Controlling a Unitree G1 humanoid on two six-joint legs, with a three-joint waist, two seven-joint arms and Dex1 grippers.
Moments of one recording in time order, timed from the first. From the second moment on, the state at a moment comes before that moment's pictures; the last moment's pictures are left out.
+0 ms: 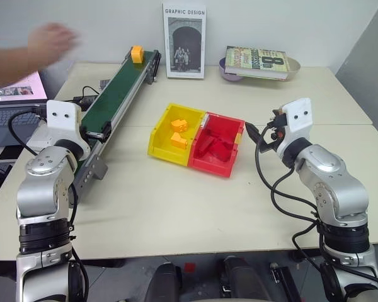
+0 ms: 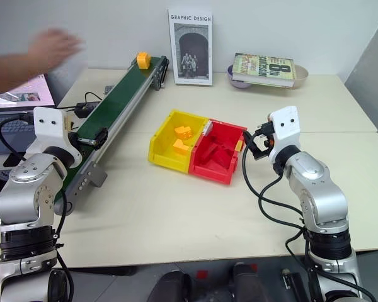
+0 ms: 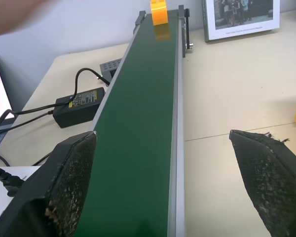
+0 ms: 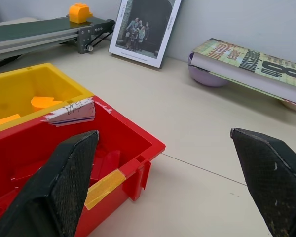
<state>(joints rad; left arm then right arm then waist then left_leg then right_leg) -0.44 0.60 0.31 -0.04 -0.24 0.61 -0.28 -0.48 -0.39 -0.04 -0.38 0.25 0.75 0.25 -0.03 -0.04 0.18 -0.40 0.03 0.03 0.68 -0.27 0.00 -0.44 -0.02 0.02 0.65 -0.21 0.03</state>
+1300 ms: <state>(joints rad) -0.51 0.74 0.41 0.27 -0.37 0.47 -0.57 -0.66 -0.42 0.04 -0.31 0.59 0.74 0.79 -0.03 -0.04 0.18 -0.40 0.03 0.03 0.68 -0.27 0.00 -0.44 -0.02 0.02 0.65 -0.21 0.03</state>
